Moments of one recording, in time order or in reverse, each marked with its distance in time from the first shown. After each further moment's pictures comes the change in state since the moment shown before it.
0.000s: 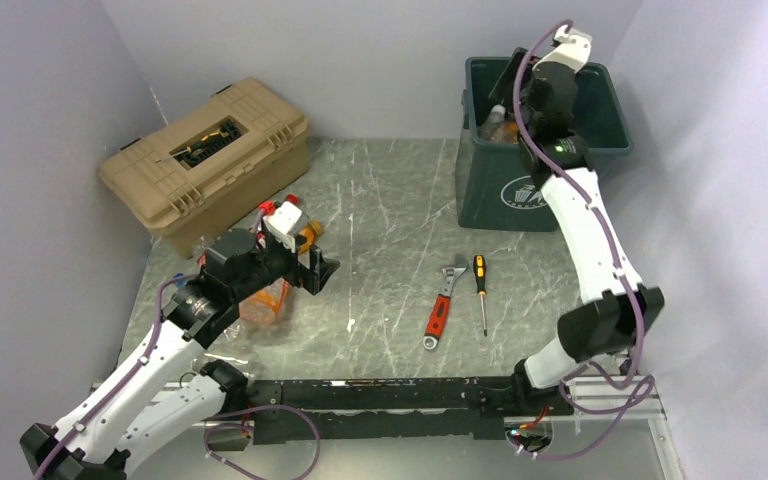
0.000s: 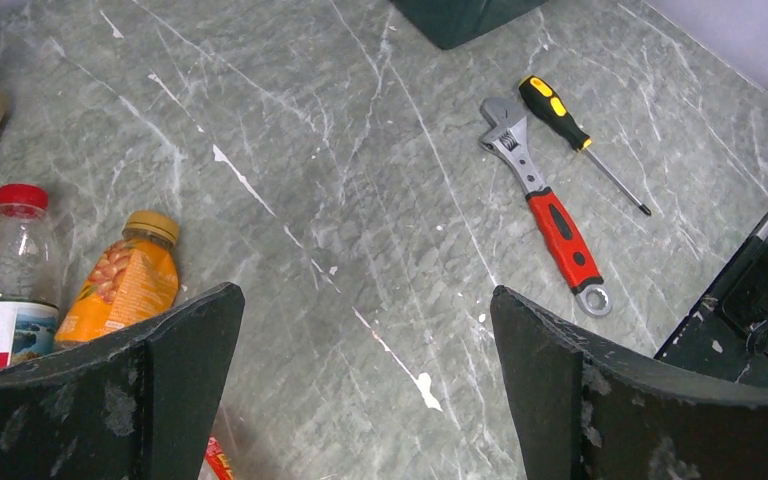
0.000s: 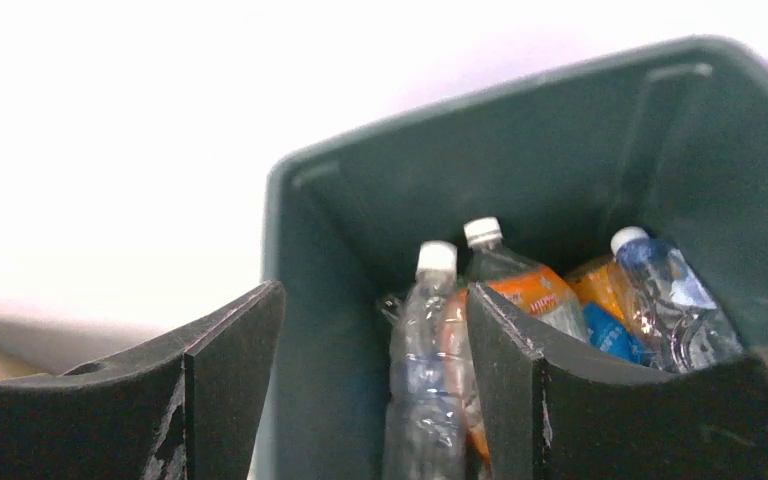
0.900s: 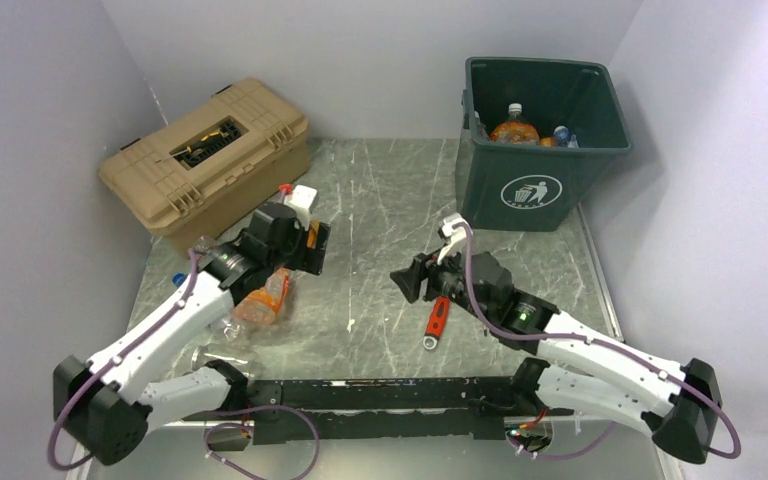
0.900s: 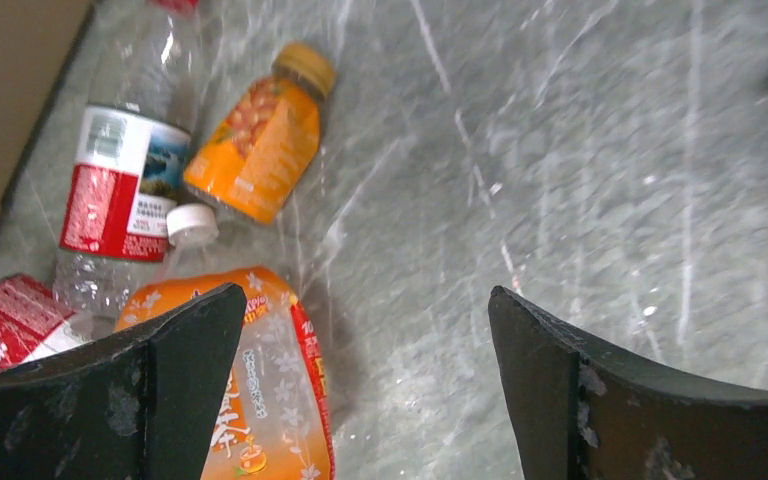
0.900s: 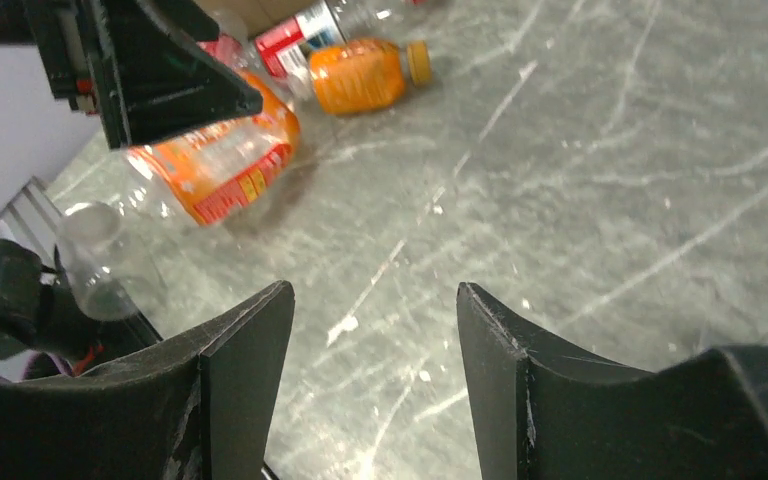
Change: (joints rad) left arm -0.002 0.276 0.161 -0.226 -0.370 -0.067; right arm 0.727 -0.711 -1.085 0.246 -0.239 0.097
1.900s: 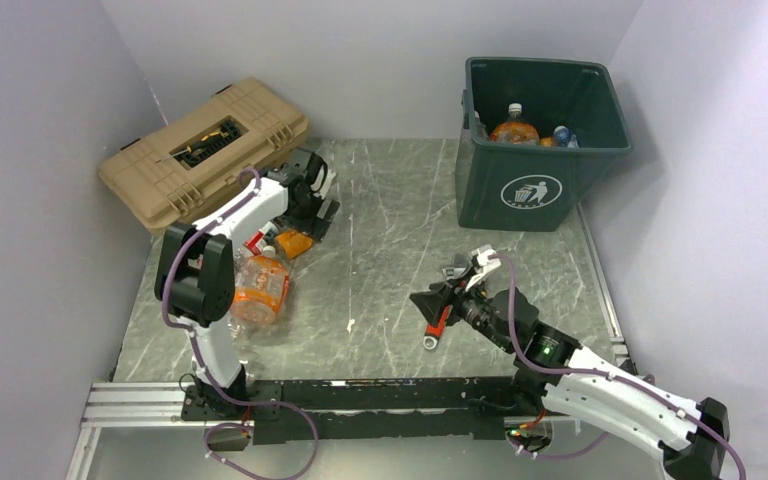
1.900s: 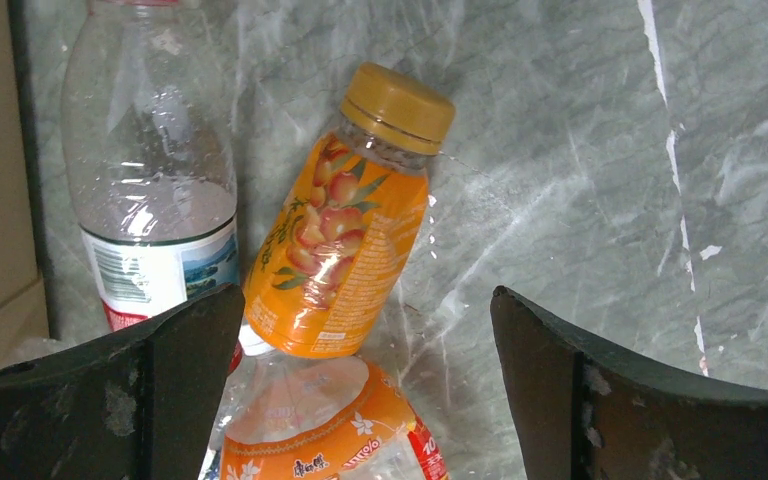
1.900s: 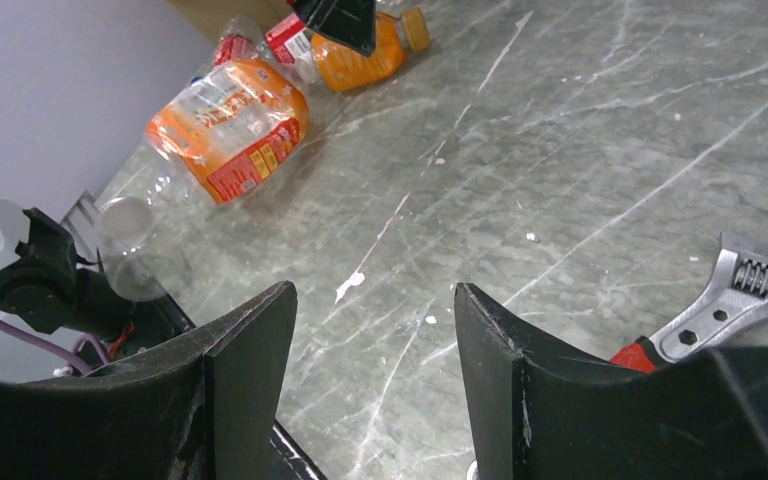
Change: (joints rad) left arm 0.208 0.807 0.539 -0.287 0.055 0.231; right arm 0.011 -0.367 -0.329 0.023 0.022 0.132
